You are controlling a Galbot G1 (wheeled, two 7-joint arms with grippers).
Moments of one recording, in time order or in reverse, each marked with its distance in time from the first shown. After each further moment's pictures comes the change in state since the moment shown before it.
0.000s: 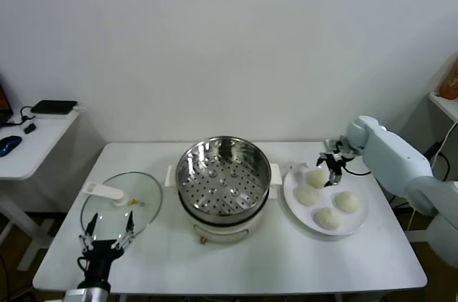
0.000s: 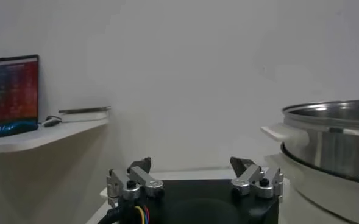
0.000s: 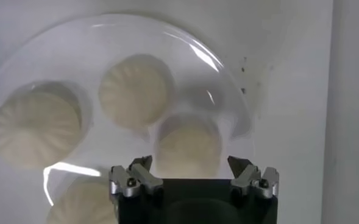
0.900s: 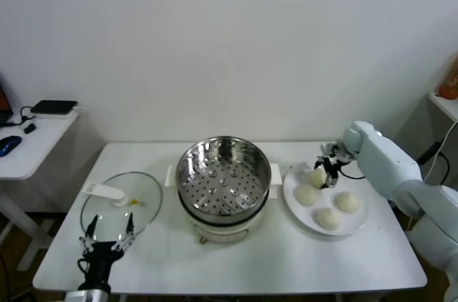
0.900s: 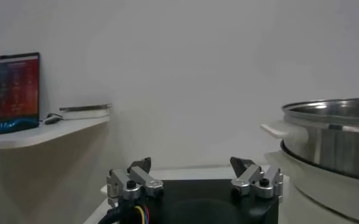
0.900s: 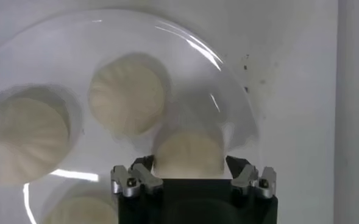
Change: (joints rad) left arm 0.008 -0.004 0.001 0.003 0.000 -0.006 -0.002; right arm -0.026 0.038 0.079 -0.059 -0.061 0.009 0.010
